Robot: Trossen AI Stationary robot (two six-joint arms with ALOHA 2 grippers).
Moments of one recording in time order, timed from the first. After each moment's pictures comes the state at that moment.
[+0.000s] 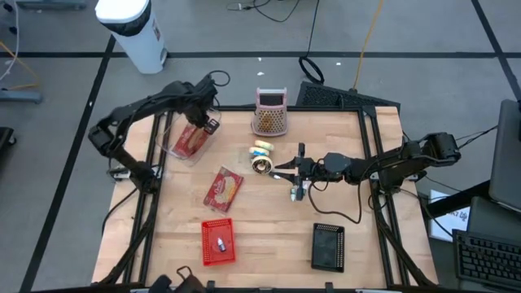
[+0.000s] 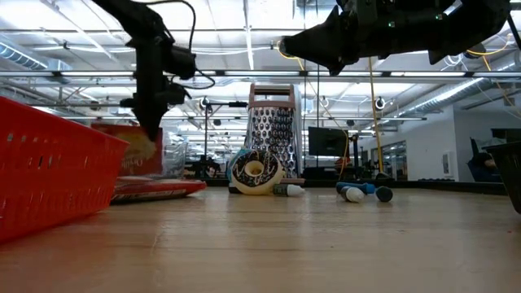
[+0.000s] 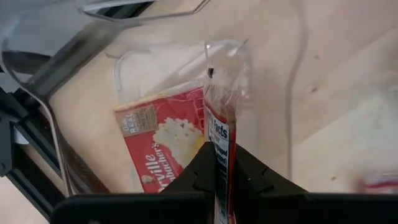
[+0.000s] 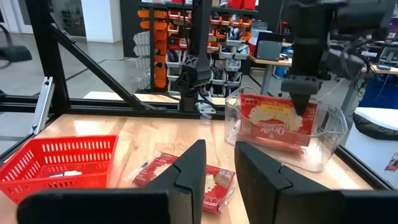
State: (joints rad) left arm 0.79 1.58 1.25 -1.09 -0.08 -0.11; right arm 0.06 1.39 0.57 0.80 0.13 -0.06
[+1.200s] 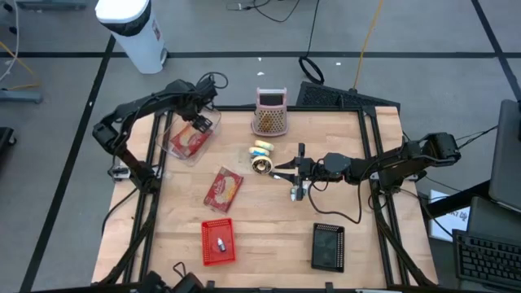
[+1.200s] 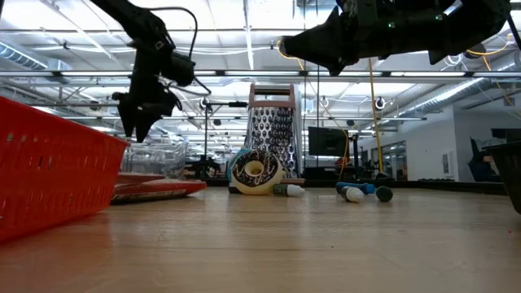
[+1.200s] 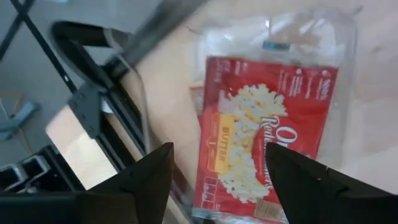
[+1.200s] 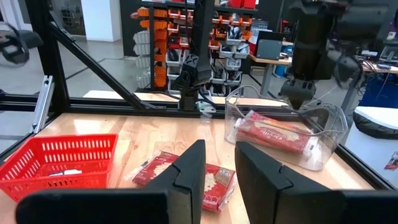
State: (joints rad) left arm 0.82 1.61 1.27 -1.19 -0.32 -0.12; right arm 0.06 1.39 0.57 0.79 0.13 -0.06
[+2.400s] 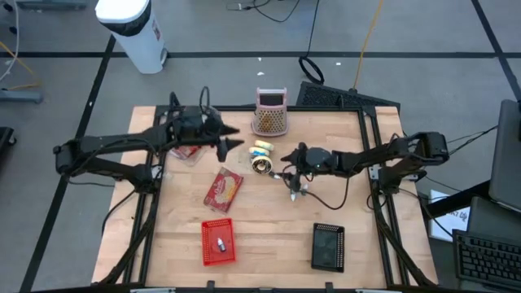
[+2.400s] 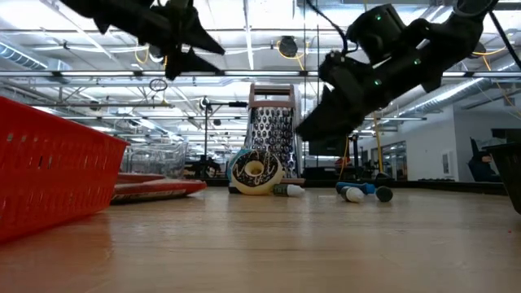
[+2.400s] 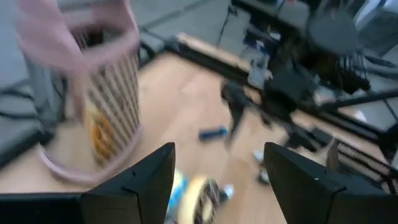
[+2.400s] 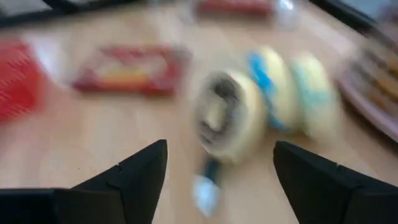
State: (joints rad) left arm 0.32 1.13 0.79 0.01 0.11 -0.26; right arm -0.10 1.48 0.57 0.45 0.10 0.16
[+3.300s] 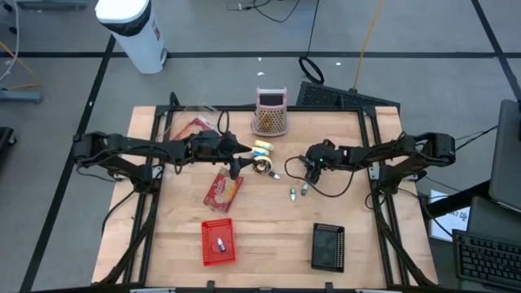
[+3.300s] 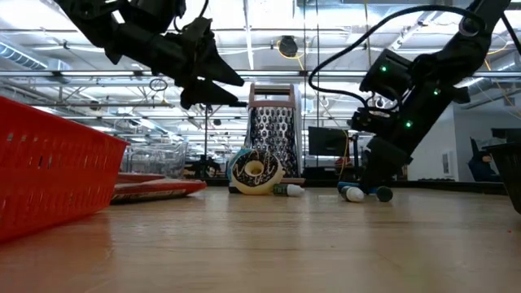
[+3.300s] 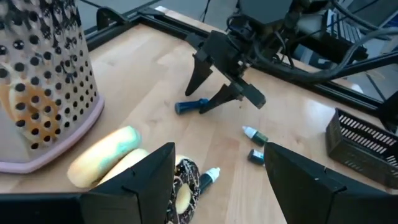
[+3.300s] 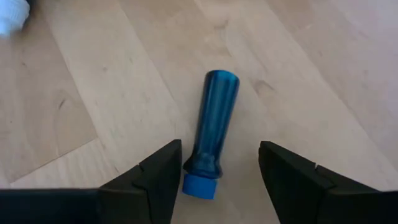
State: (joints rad) left arm 0.18 1.35 0.68 0.33 0.05 -0.27; right arm -0.26 1.42 0.44 0.07 0.20 0.18
